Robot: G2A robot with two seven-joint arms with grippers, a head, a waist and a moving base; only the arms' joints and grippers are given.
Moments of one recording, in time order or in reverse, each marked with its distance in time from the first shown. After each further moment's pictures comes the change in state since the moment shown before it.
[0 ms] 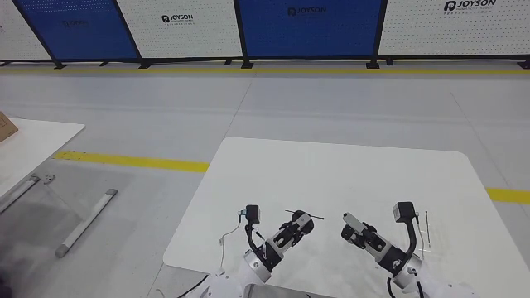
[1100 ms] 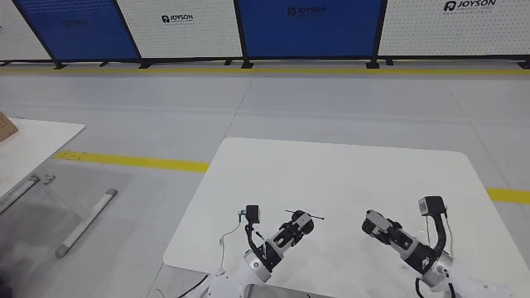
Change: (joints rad) left arm 0.000 0.000 -0.001 -0.001 0.000 0.000 -0.001; right arm -0.039 0.036 0.194 -0.066 -0.004 -0.031 0.177
